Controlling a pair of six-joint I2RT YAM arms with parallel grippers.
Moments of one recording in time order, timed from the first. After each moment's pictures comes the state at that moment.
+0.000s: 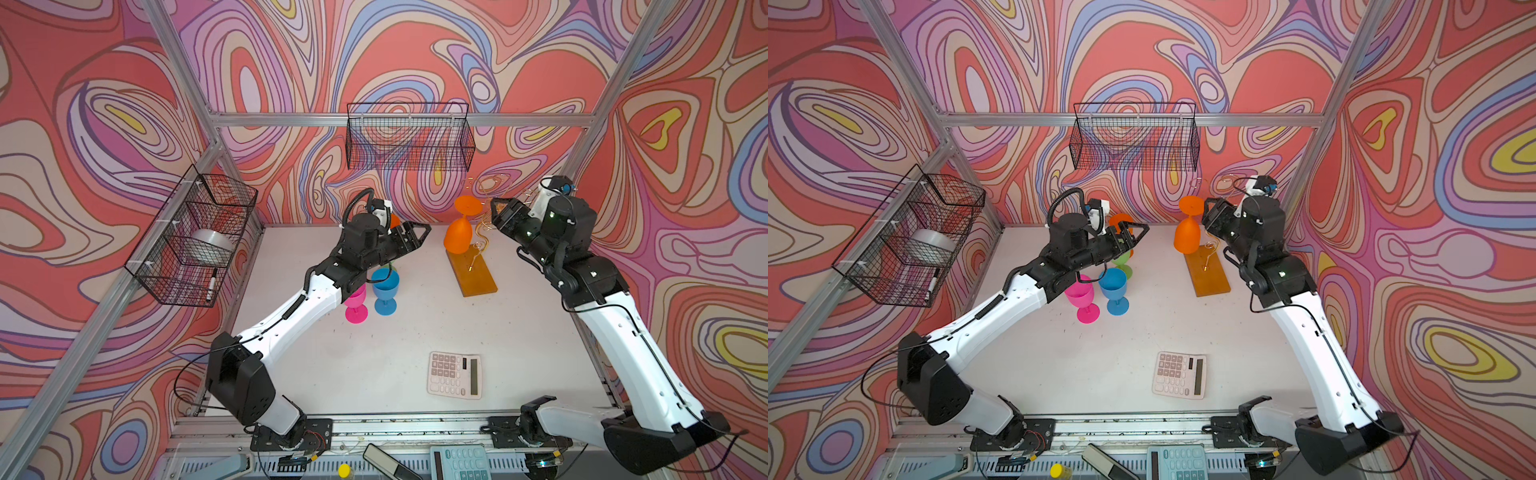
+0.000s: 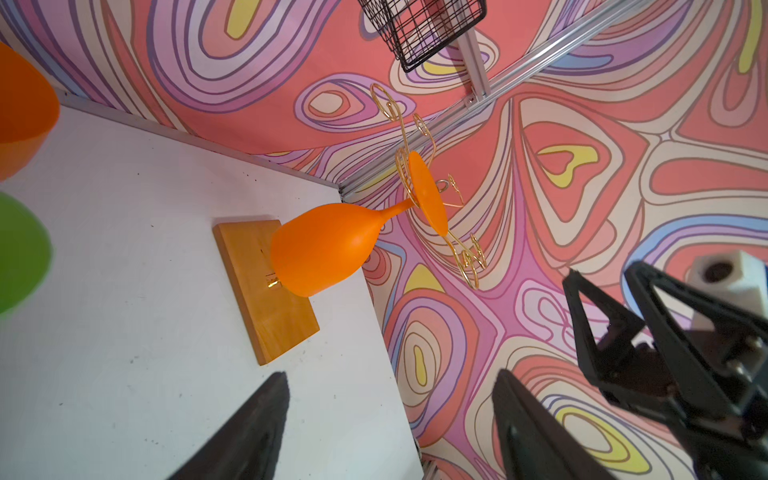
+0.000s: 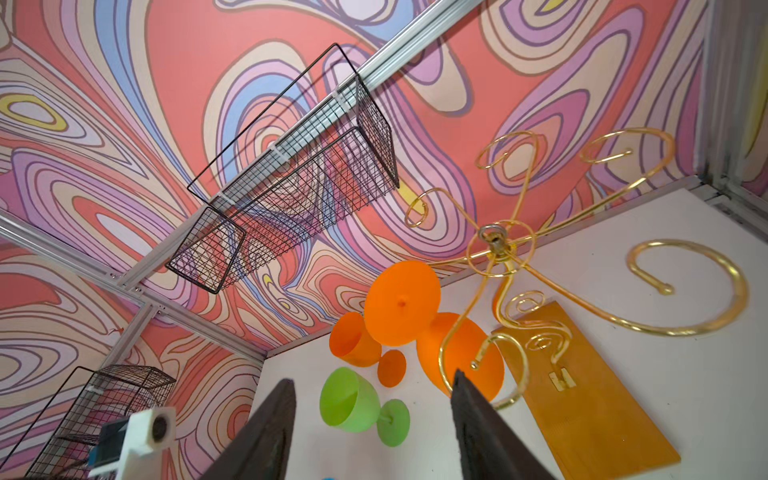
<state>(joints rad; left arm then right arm) -0.62 1.58 1.44 -0.03 0.25 -0.97 0.30 1.19 1.53 -0.53 0.13 0.67</state>
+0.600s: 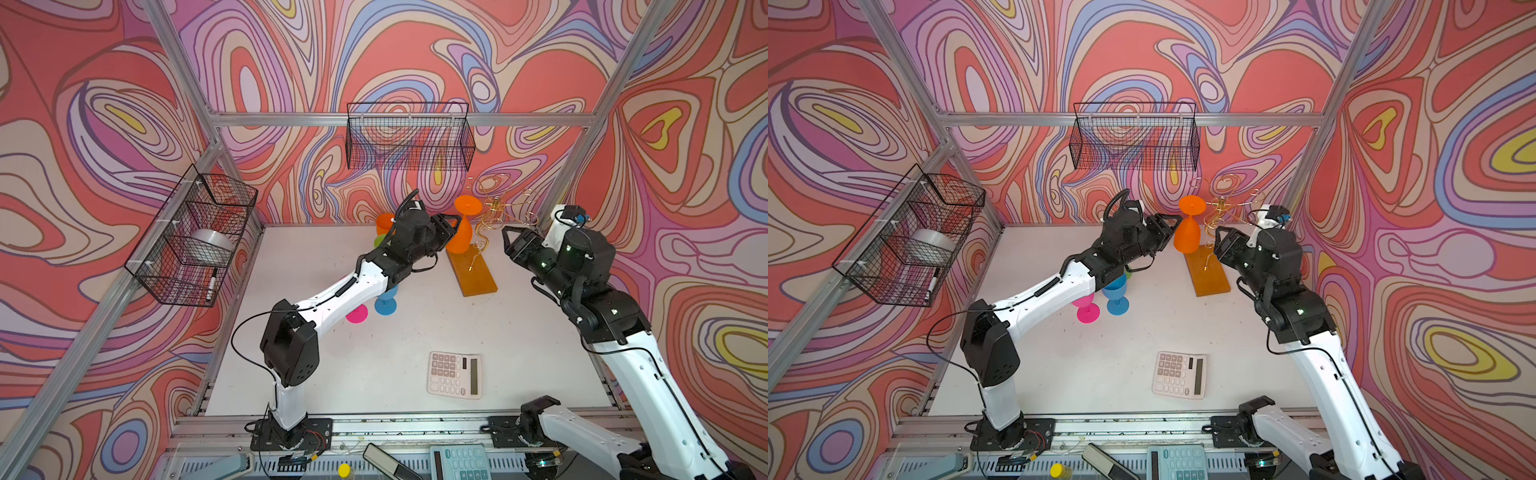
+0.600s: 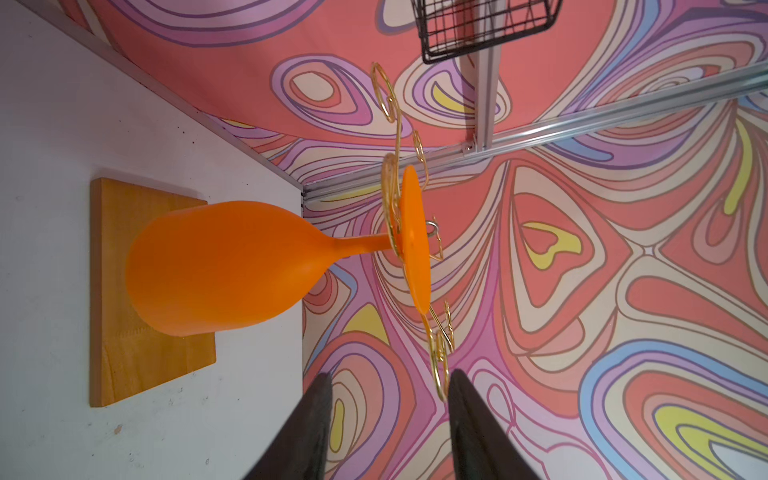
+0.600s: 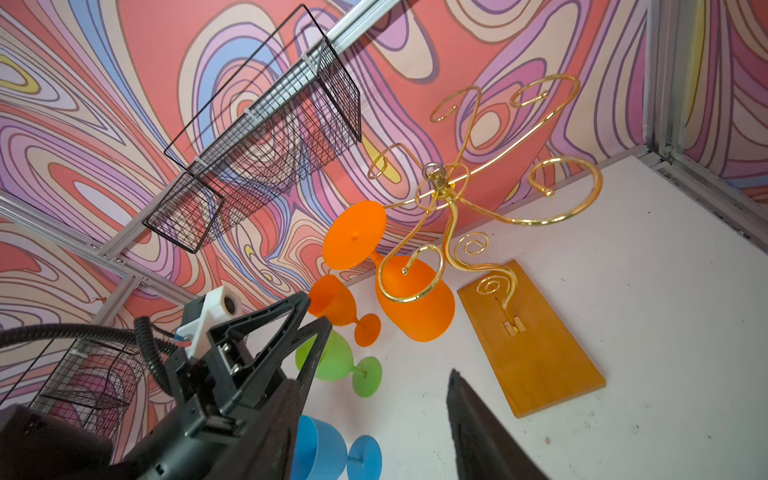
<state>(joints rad) -0.77 1.89 1.72 0.04 0.03 -1.32 0.28 1.00 1.31 -0.57 0.09 0.65</state>
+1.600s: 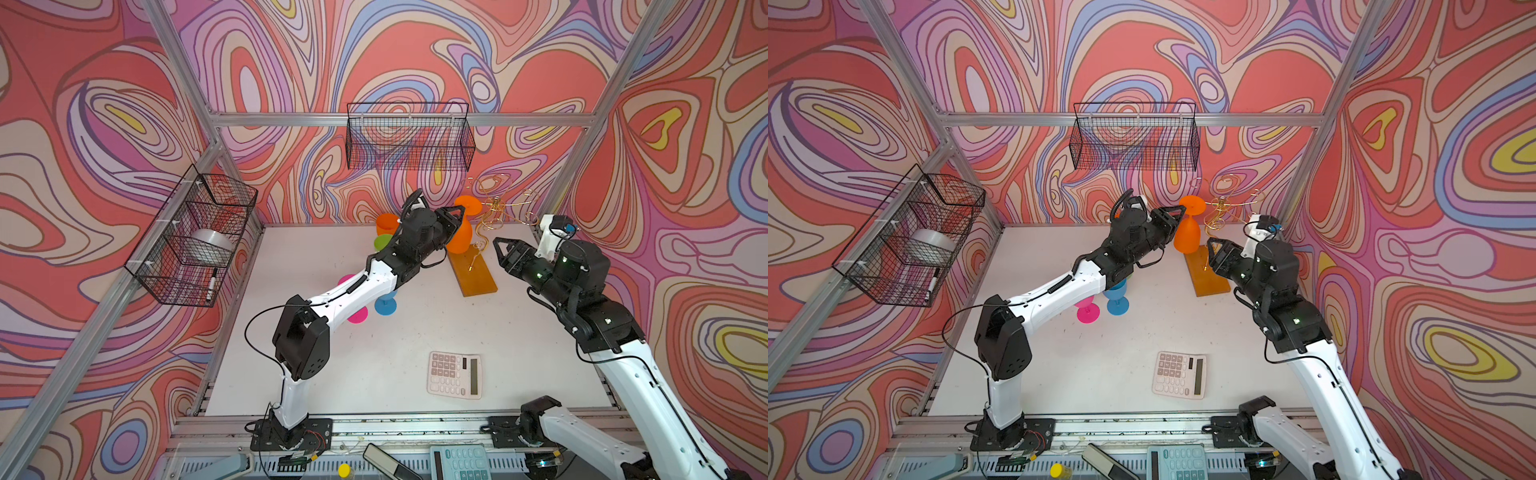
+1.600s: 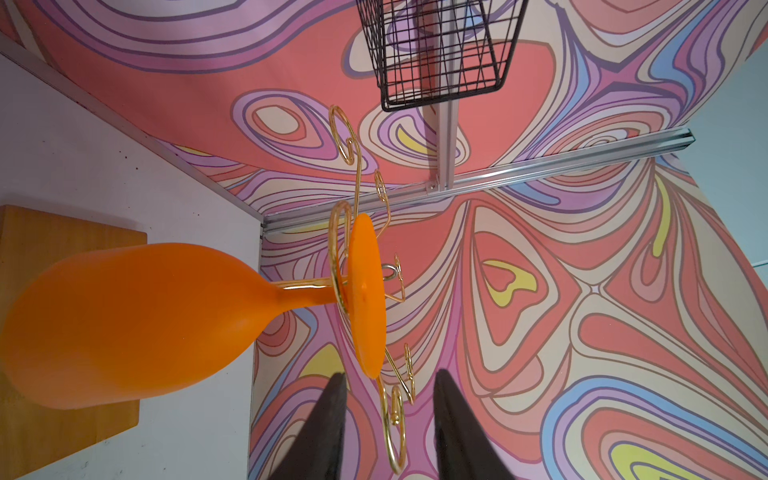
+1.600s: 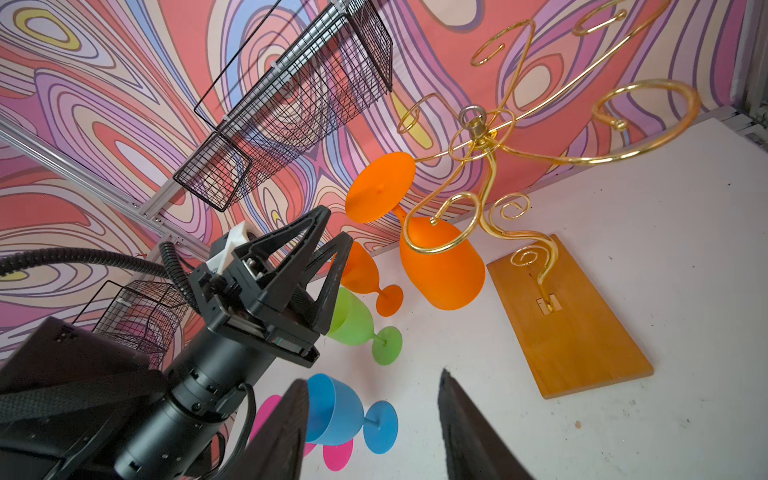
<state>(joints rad) -0.79 1.96 1.79 0.17 -0.05 -1.38 0.28 0.94 1.22 -0.51 -0.02 0.65</state>
